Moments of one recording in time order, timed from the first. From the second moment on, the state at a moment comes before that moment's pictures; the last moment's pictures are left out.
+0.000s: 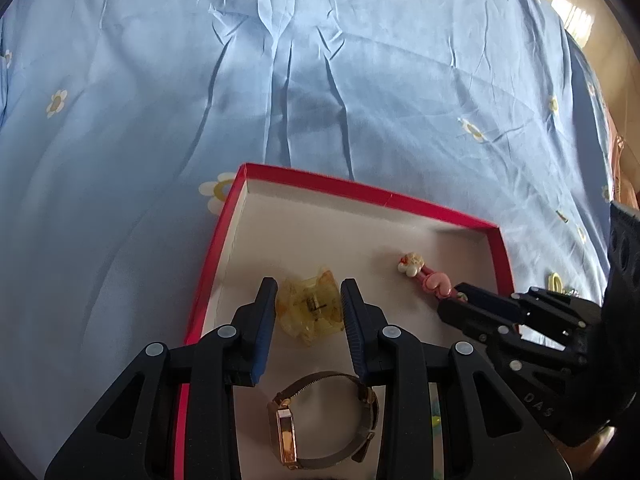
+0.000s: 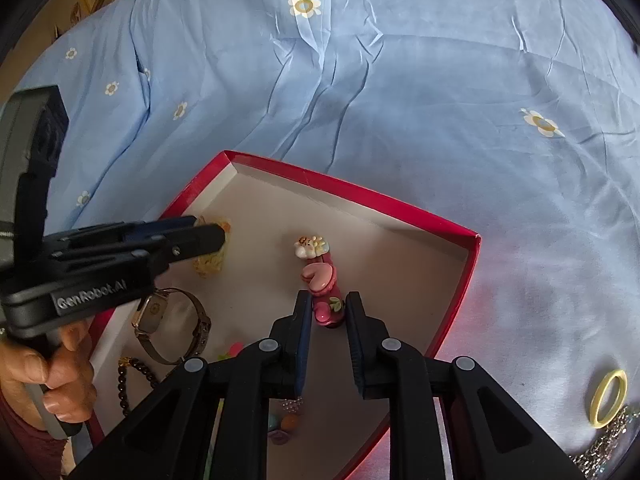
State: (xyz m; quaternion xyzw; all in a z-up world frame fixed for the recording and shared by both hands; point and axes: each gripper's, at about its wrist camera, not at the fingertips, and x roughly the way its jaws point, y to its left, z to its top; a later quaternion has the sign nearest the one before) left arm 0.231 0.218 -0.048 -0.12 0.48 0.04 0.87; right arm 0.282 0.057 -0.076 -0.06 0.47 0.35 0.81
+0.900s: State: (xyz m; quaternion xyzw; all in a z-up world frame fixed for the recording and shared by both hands) left arm 0.208 0.210 -0.039 -0.14 0.47 0.04 0.87; right arm 0.260 0.013 -0.040 0.00 0.44 0.35 0.83
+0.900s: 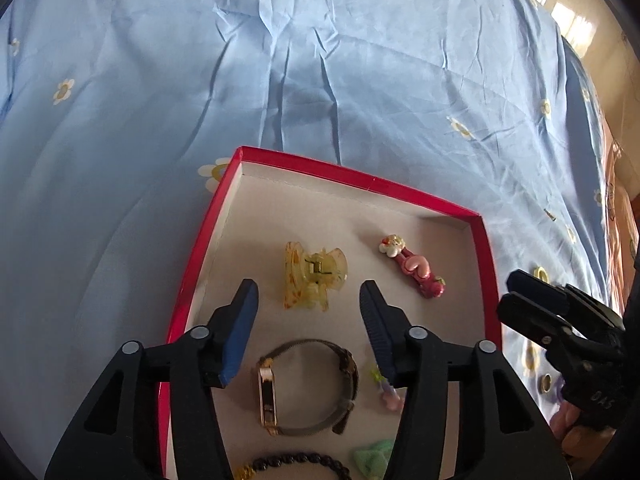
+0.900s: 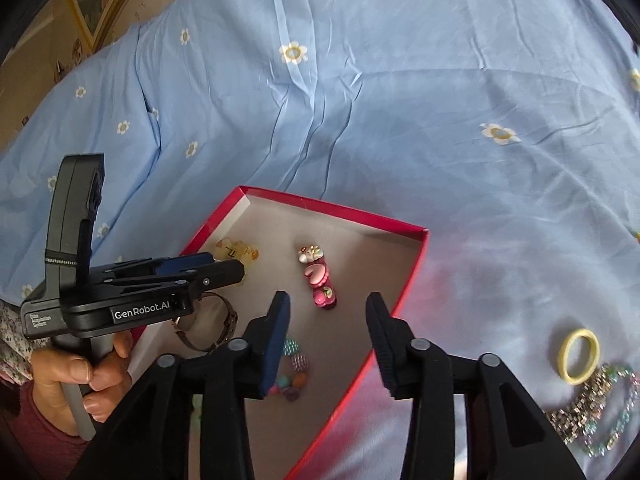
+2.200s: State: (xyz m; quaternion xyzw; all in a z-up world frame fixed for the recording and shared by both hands) left arm 0.156 0.067 0.004 -0.13 0.46 -0.07 0.88; right arm 0.201 -0.181 -0.017 0.08 0.42 0.22 0.88
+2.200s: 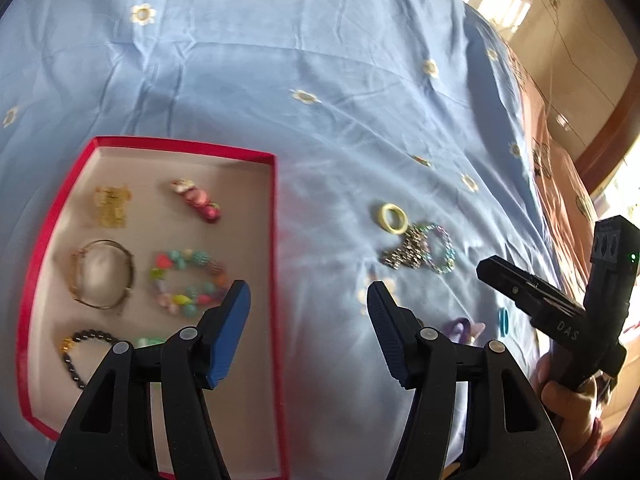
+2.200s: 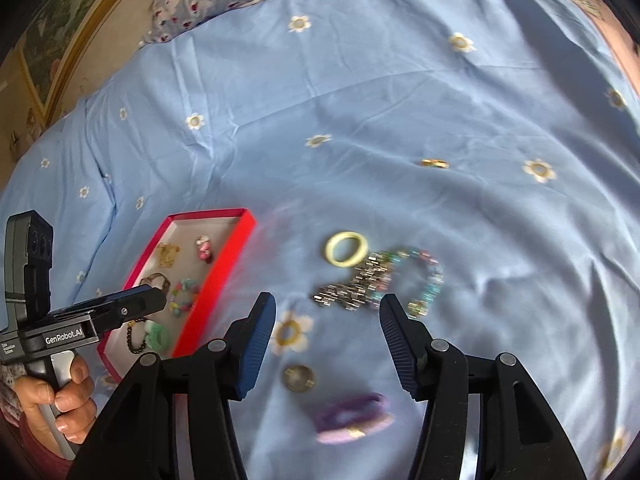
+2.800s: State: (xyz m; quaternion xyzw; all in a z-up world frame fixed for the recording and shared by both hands) left arm 0.158 0.000 -0.012 -0.09 0.49 -0.13 0.86; right arm 0.218 -0.227 -0.046 0.09 0.44 0.18 0.88
